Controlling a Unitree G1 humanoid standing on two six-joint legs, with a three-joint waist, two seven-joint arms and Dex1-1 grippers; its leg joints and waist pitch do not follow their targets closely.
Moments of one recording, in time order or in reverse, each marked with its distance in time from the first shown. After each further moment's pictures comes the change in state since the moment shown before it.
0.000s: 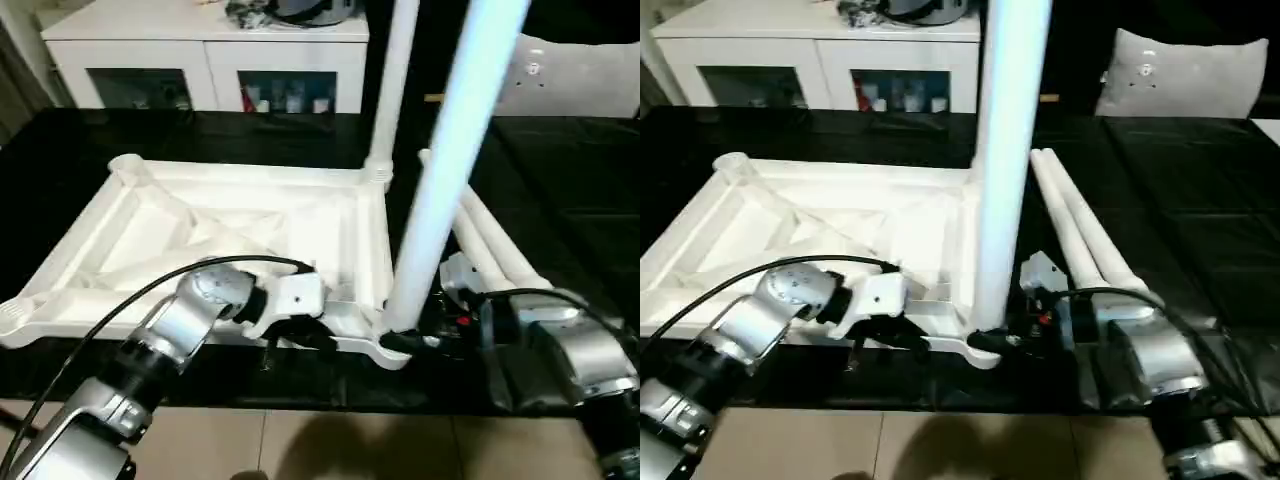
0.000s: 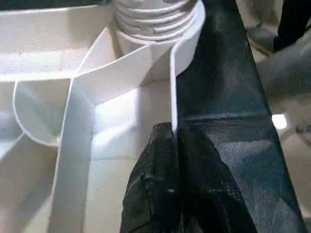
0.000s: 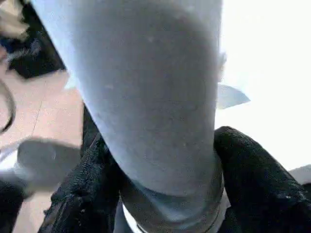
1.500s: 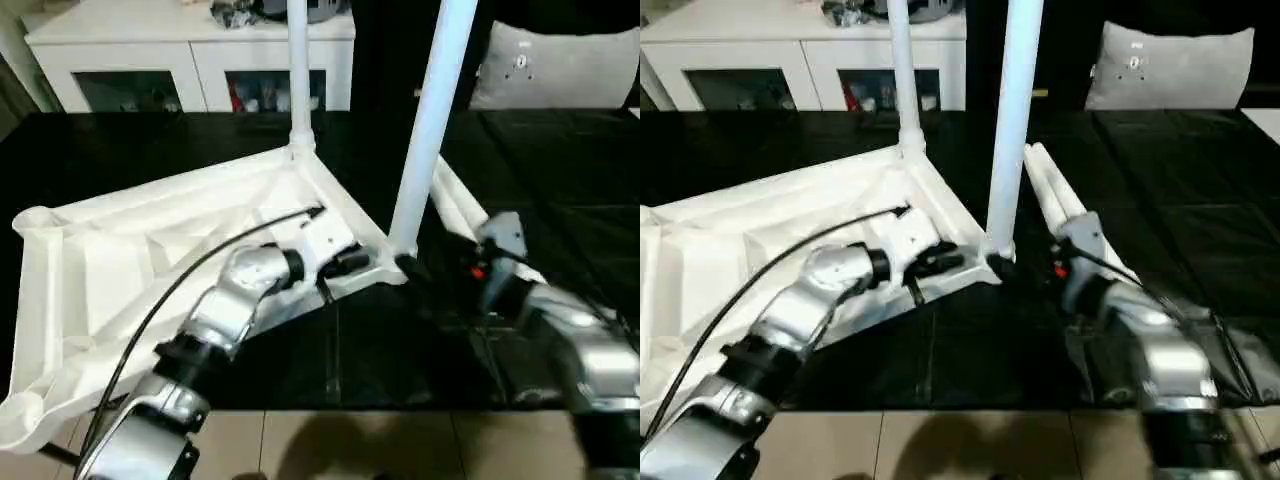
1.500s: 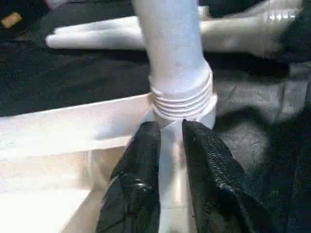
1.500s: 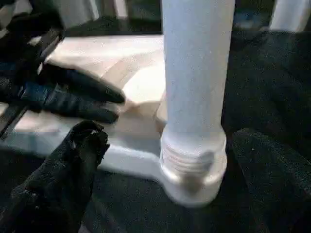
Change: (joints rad) left arm -0.038 -0.216 0.164 0.029 0.026 0.009 0.538; right arm 0.073 -0.002 -0.200 -0.184 0.079 0.126 -0.350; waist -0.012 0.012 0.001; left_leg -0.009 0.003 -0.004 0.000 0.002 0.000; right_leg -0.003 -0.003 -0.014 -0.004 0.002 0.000
